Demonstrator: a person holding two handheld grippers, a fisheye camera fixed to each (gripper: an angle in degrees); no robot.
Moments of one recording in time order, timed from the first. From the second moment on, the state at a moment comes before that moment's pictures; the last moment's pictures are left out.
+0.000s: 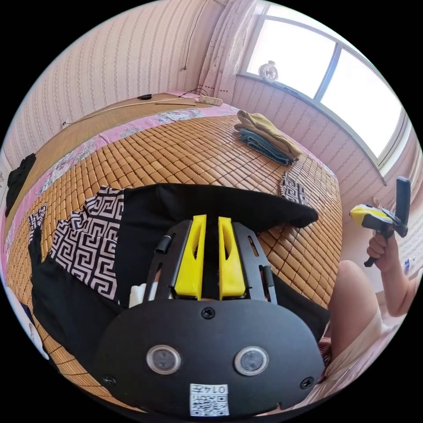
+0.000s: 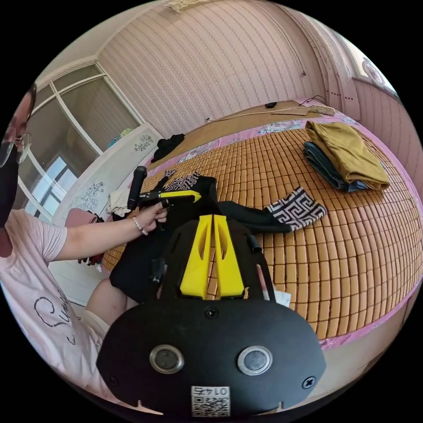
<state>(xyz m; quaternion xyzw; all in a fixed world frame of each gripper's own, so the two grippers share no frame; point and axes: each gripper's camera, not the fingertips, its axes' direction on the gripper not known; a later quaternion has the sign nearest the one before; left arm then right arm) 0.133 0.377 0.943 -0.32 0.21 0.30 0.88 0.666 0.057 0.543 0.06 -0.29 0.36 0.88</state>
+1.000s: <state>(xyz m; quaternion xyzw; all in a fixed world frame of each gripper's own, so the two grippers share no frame) 0.238 0.395 0.994 -0.37 0.27 0.30 0.84 0.761 0.130 0.548 -0.12 -0.37 0.25 0.89</state>
